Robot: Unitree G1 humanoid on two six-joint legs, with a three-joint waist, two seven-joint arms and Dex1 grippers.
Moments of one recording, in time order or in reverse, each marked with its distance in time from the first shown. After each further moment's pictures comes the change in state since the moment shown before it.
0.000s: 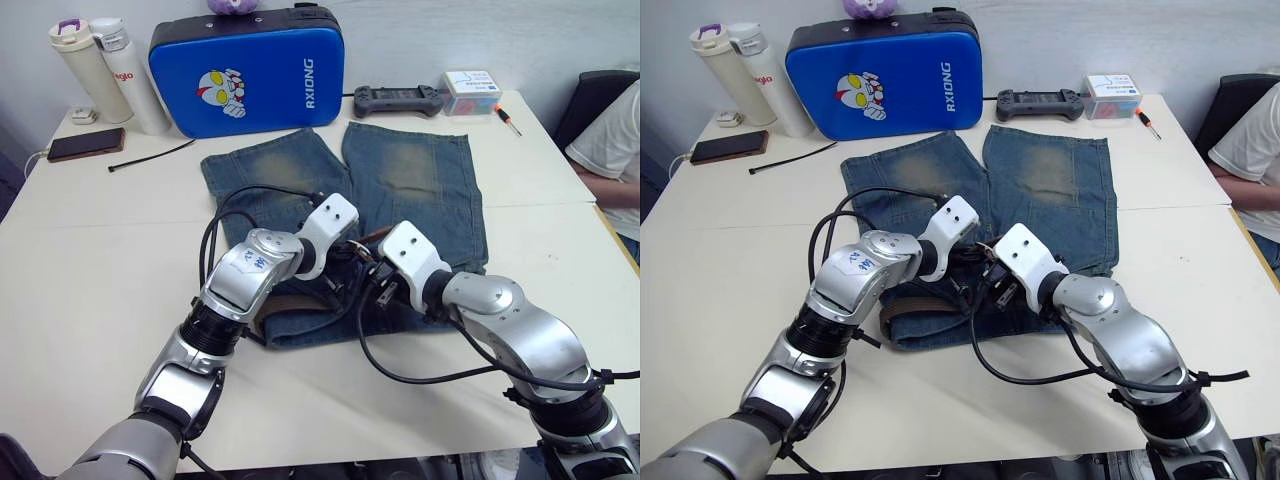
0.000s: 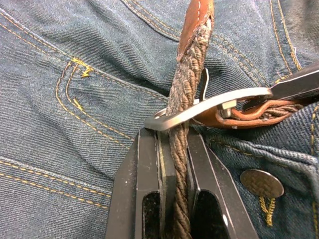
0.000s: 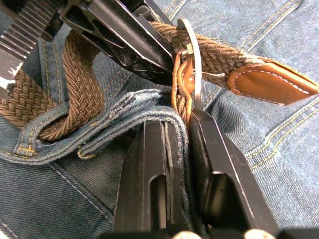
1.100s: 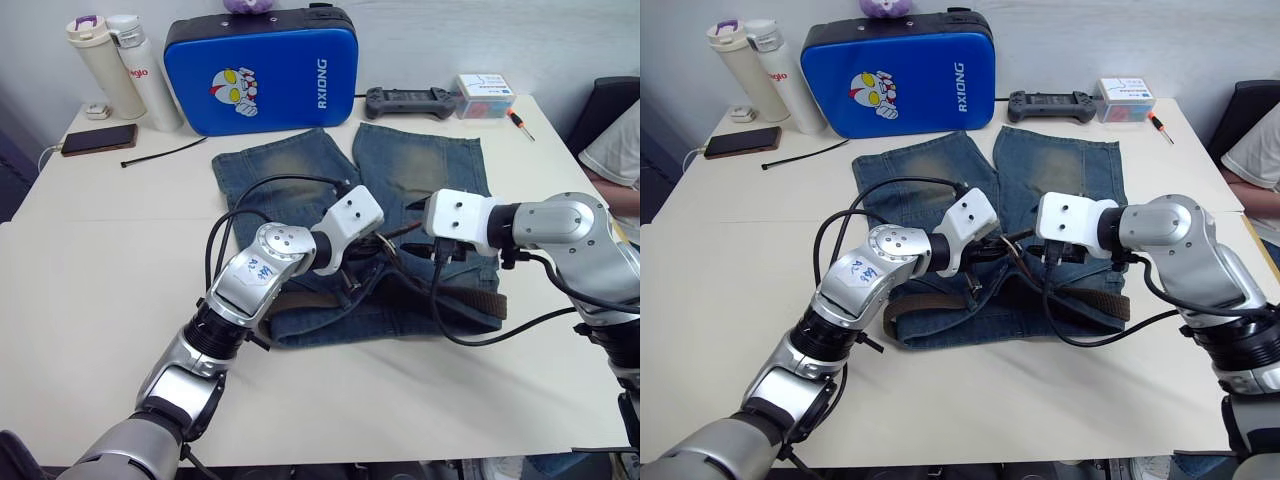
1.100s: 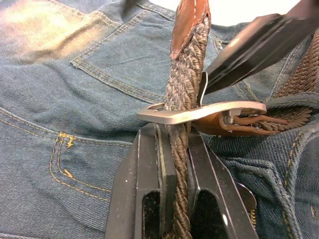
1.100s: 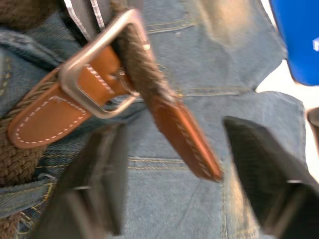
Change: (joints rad) left arm 0.001 -0.010 -0.045 -0.026 0.009 -0.235 -0.104; right arm -0.239 -0.362 0.050 0.476 -0.237 -0.816 0.547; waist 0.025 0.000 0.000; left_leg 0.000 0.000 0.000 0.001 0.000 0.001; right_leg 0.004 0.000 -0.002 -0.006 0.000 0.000
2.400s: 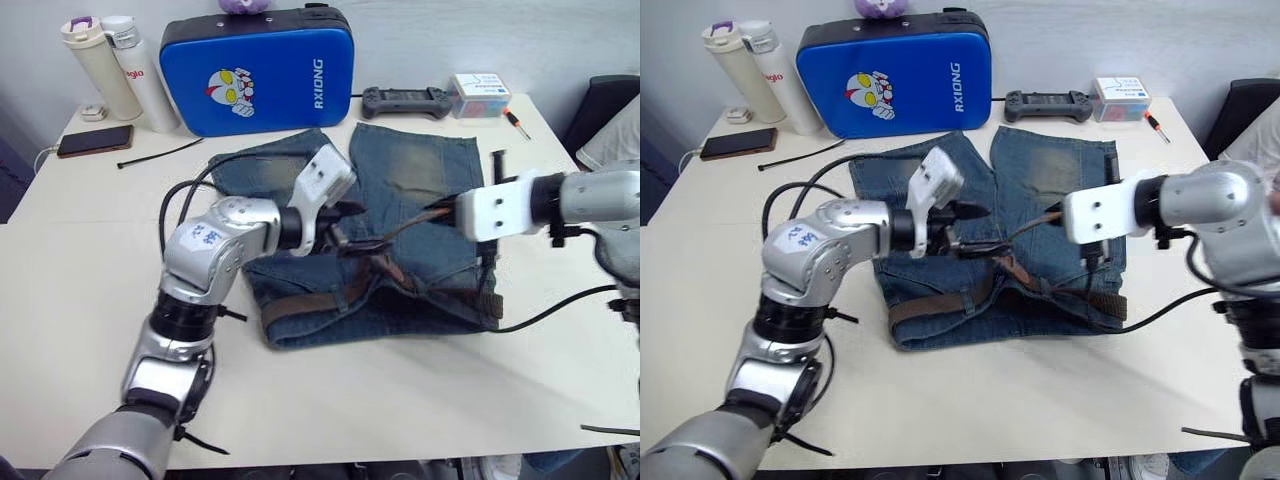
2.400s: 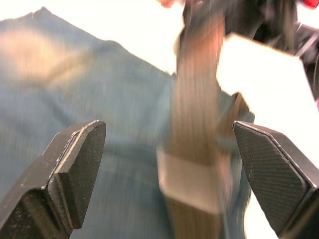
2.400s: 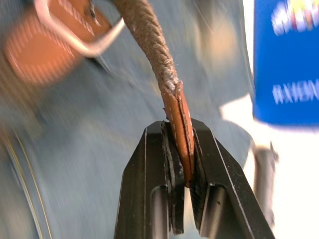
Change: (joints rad) left arm -0.103 0.029 0.237 -0.059 -0.248 0.164 -0.095; right arm -0.071 -0.035 -0.079 0.079 -0.057 -0.344 0.193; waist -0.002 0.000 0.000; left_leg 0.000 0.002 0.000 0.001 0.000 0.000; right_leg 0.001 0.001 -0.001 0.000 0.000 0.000
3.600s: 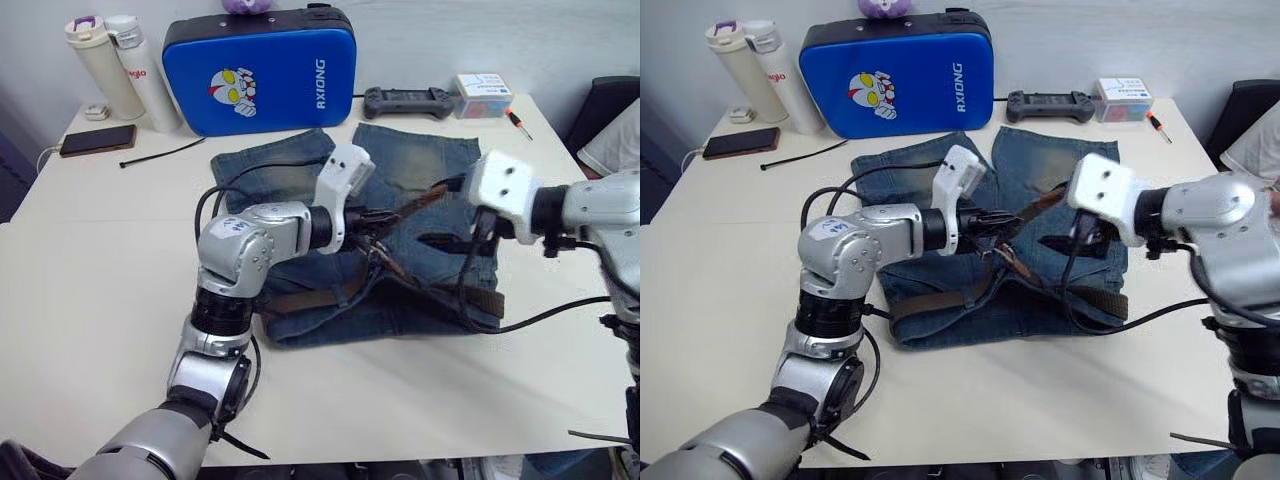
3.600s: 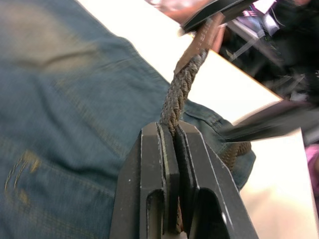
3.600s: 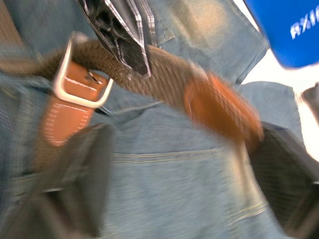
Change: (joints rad) left arm 0.028 -0.212 0.160 0.063 -0.042 0.247 0.250; right arm 0.089 -0.014 -0.215 -0.241 0.250 0.768 -0.051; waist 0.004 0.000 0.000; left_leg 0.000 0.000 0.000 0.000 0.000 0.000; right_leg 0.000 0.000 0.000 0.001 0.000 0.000
